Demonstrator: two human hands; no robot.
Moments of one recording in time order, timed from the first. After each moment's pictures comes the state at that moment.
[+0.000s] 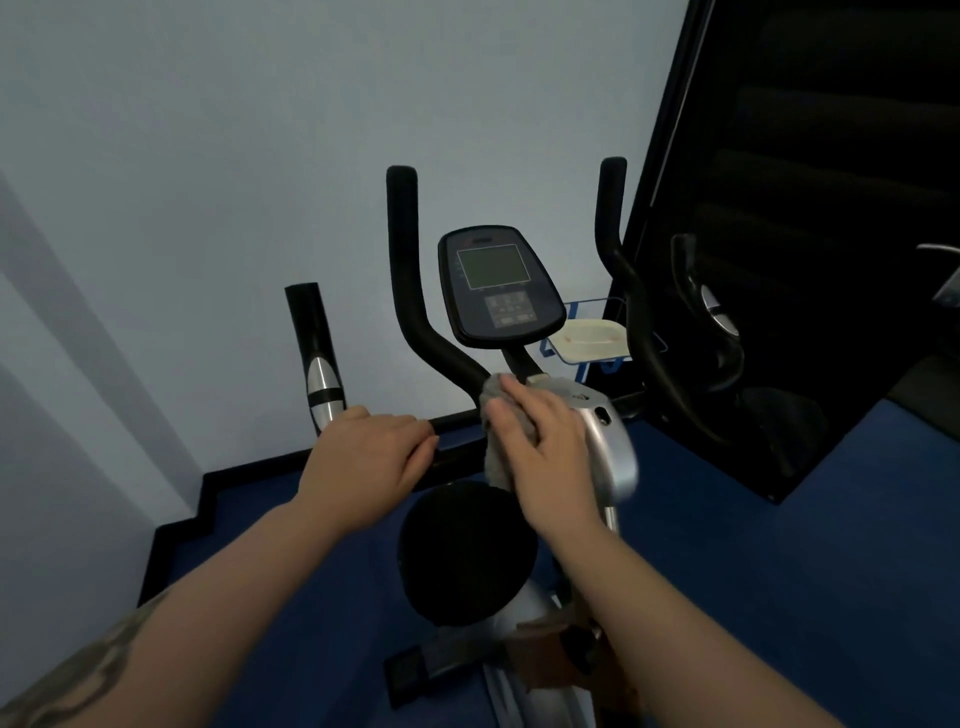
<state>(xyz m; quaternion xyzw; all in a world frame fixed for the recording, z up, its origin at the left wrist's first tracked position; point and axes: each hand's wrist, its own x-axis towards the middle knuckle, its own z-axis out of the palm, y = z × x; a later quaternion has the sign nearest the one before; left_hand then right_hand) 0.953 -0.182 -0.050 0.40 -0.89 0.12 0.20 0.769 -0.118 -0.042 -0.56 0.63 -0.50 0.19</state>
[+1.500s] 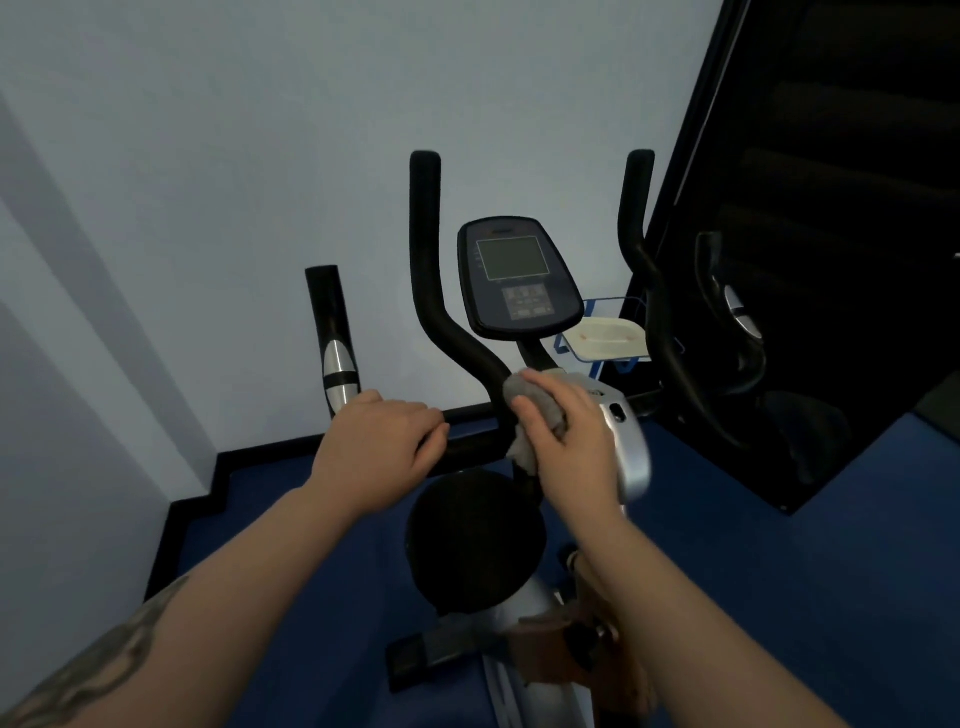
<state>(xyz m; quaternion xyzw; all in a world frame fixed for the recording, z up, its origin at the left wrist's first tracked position) 0.950 -0.181 -0.052 0.41 -0.88 0.13 0.22 0.756 -0.122 -0.050 -0.58 0.60 -0.52 0.18</state>
